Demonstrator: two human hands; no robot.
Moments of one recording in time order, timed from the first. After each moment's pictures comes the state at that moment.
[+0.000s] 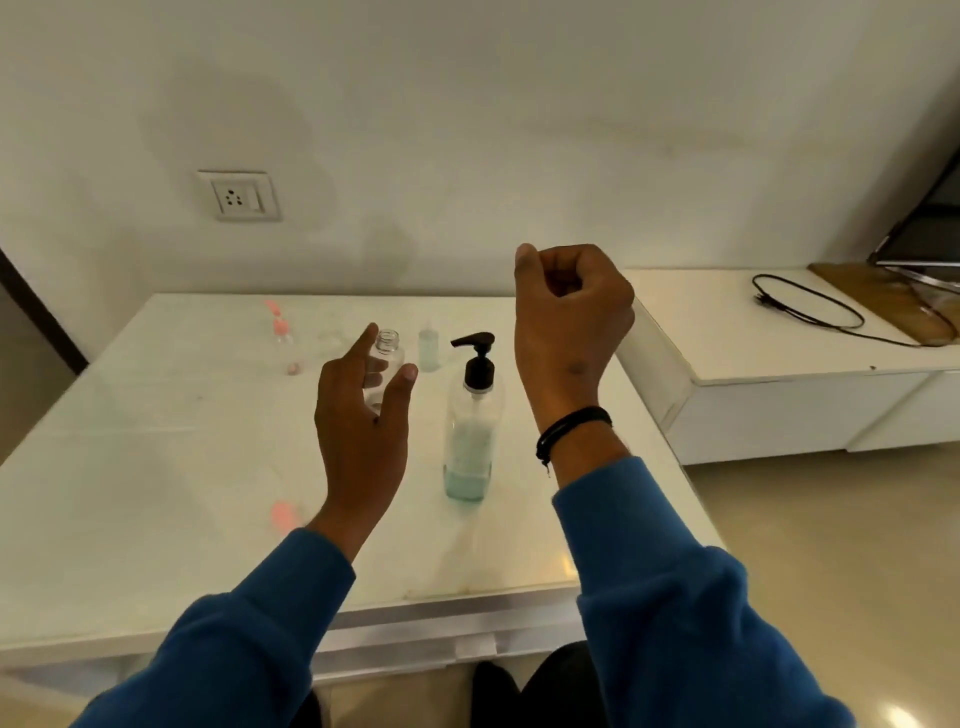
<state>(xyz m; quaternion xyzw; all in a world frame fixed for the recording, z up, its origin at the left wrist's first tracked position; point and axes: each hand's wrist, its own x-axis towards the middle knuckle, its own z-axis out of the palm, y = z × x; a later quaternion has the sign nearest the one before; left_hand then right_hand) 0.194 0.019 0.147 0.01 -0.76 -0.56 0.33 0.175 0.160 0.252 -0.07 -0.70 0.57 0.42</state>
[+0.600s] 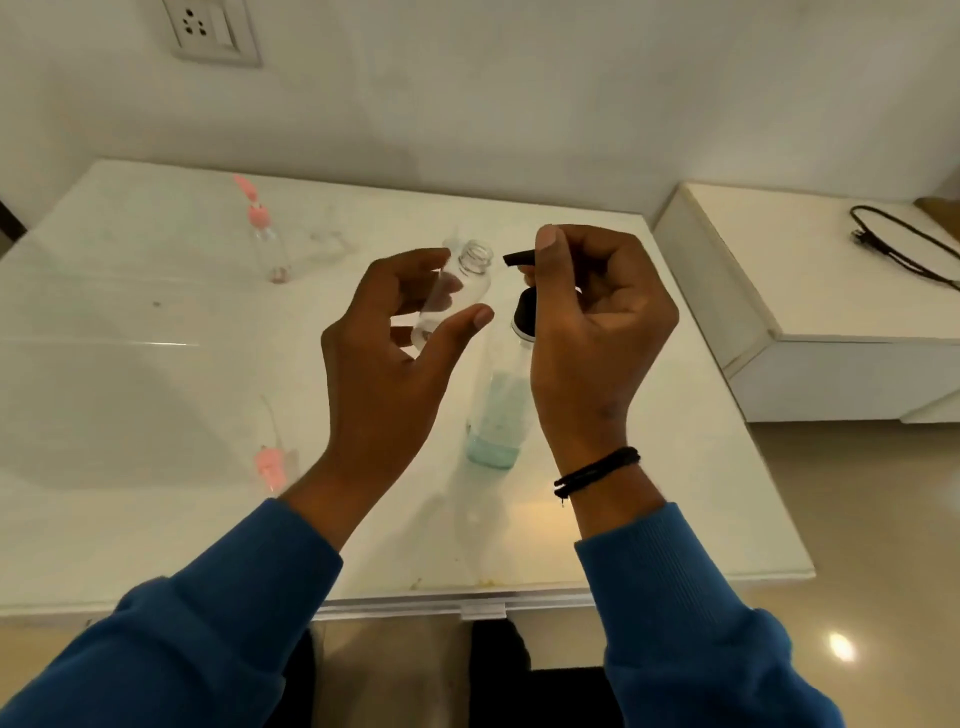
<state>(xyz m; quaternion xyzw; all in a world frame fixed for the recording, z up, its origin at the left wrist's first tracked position) 0.158 0.018 0.120 -0.06 -0.76 -0.58 0.29 0.141 0.140 0.149 0.03 -0.68 0.60 0.41</state>
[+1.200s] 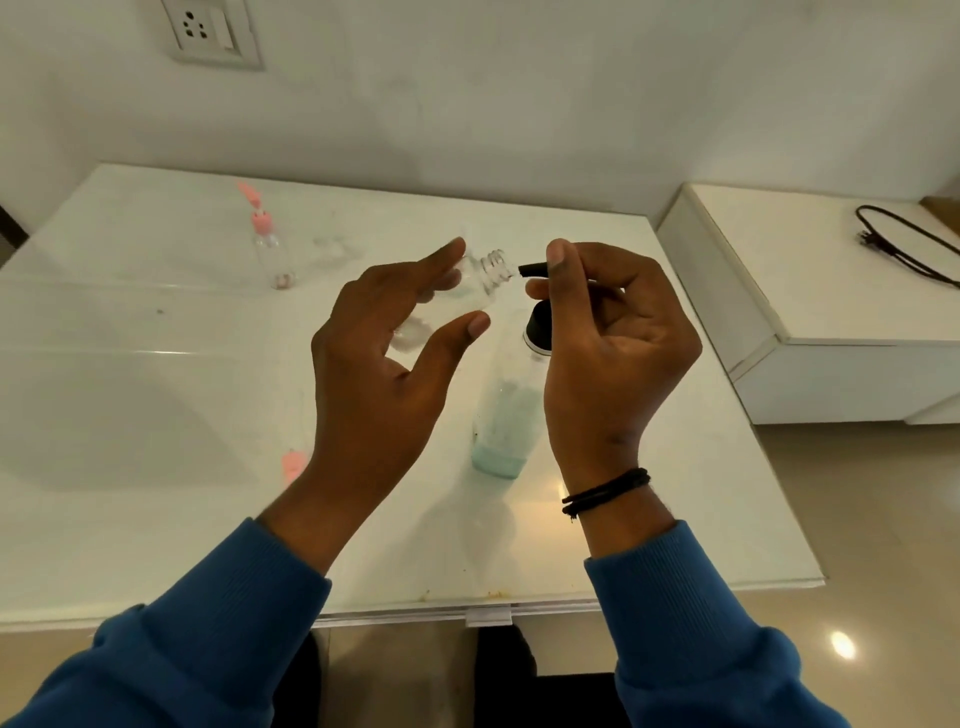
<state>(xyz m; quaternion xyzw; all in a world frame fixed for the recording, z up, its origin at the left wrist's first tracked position) 0.161 0.004 0.127 -0.11 -0.80 -0.51 0.30 0.144 0.140 0.145 0.04 -0.67 0.61 0.42</state>
